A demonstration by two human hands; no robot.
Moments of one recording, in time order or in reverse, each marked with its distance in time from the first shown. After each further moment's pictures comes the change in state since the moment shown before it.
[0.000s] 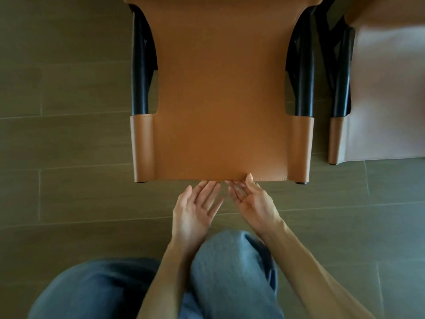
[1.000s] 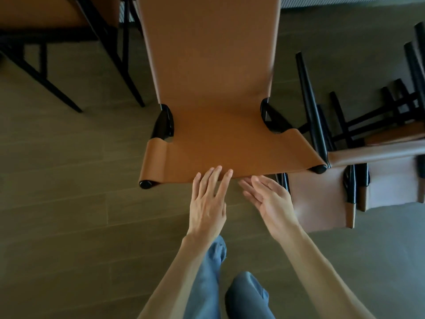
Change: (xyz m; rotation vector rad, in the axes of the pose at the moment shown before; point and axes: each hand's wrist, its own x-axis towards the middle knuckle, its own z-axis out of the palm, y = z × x) left_hand -0.129 0.328 0.483 2.169 -0.094 1.198; right_hand -0.240 -0.343 0.515 -0.431 0.118 -0.322
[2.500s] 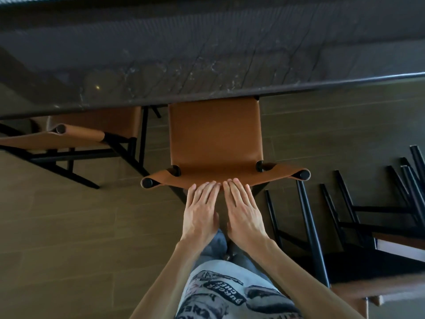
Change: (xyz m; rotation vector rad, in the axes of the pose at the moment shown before) left_hand 0.385 -0.067 -0.156 -0.010 -0.082 -0.057; right_hand 0.210 -0.278 0.189 -1.765 -0.121 -0.861
